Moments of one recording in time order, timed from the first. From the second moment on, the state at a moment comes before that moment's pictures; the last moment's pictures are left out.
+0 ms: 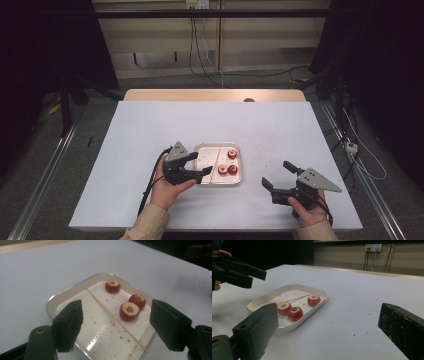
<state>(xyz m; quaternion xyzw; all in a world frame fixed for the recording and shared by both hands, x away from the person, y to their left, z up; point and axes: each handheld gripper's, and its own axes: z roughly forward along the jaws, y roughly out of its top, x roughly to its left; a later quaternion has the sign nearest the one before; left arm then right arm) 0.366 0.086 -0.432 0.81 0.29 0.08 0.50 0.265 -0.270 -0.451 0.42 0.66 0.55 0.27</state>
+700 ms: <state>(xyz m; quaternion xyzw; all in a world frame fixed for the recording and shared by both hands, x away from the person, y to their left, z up) 0.380 0.056 -0.441 0.84 0.35 0.01 0.41 0.265 -0.269 -0.451 0.42 0.67 0.55 0.28</state>
